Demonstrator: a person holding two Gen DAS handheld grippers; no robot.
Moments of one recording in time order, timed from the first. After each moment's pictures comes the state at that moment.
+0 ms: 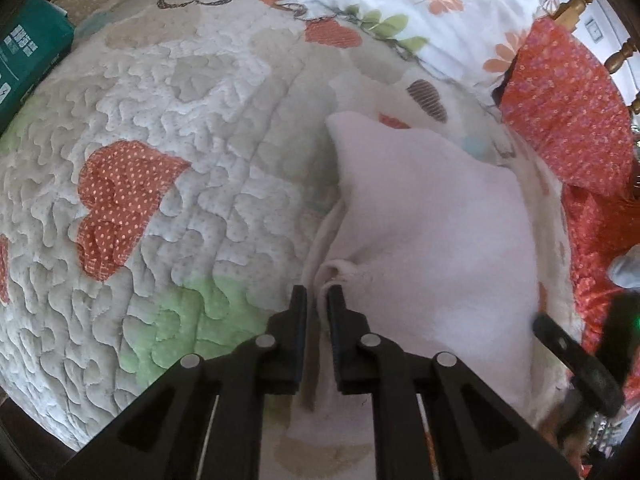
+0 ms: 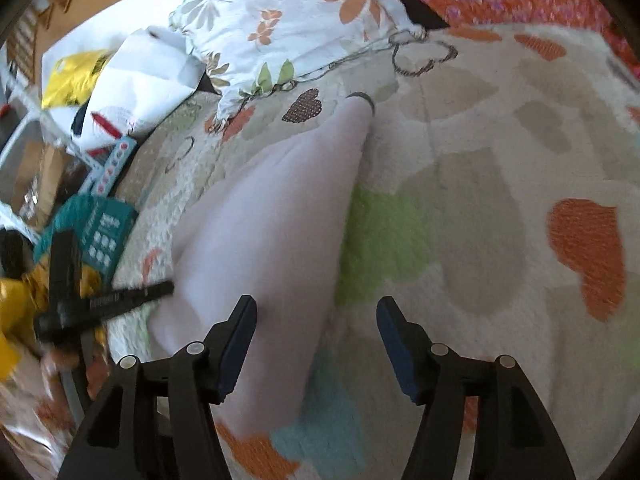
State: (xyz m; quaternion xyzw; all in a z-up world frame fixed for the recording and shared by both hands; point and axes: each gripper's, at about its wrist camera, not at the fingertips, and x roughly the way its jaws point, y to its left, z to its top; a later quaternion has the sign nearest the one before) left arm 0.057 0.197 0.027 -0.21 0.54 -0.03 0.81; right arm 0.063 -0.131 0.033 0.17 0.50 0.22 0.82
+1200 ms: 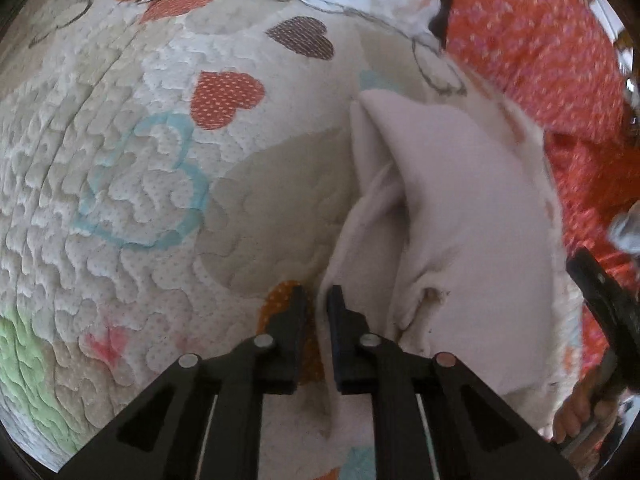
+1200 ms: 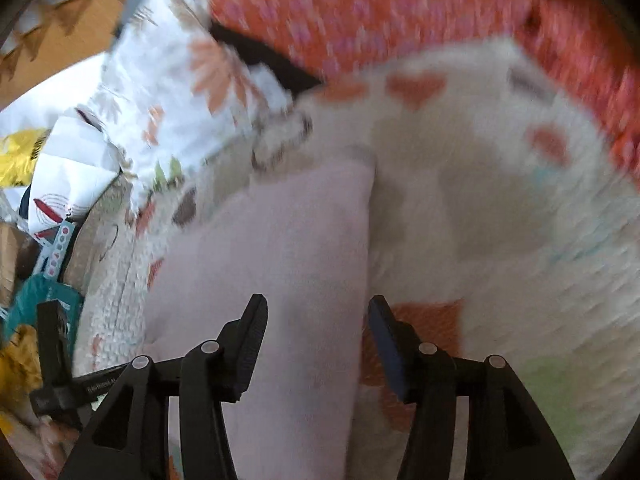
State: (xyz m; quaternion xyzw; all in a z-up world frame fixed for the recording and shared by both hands) left arm 0.103 0.073 0.016 -0.17 0.58 -0.09 0.79; right arm 0.093 -0.263 0.070 0.18 0.43 0.08 0.88
